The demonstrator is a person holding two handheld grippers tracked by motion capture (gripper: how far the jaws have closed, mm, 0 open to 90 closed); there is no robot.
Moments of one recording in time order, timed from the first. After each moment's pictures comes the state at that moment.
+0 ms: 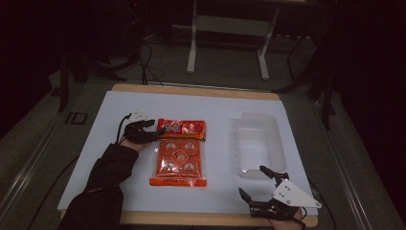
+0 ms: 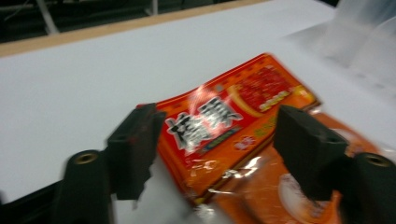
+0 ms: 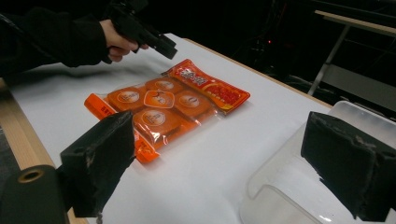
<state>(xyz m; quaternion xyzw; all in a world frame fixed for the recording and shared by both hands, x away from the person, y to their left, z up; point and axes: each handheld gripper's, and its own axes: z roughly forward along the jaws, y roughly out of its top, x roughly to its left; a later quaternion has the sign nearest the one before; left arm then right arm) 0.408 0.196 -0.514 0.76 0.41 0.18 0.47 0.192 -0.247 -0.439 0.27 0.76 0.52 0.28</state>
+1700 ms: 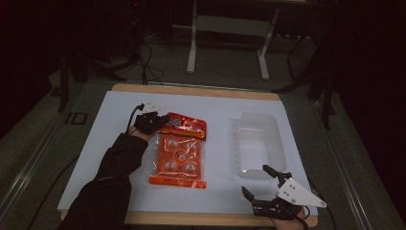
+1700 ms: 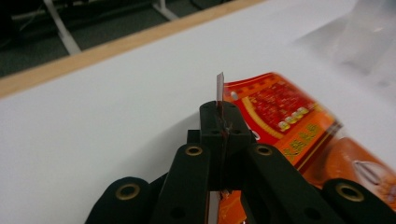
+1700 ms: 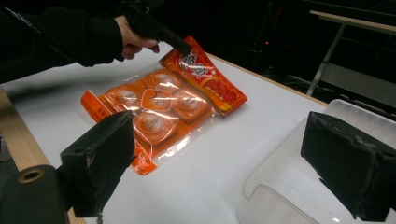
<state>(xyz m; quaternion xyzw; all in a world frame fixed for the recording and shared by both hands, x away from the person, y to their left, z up) 0.419 0.160 -0.476 0.78 0.39 0.20 0.45 0.192 -0.253 -0.436 0.28 0.75 0.53 0.28</state>
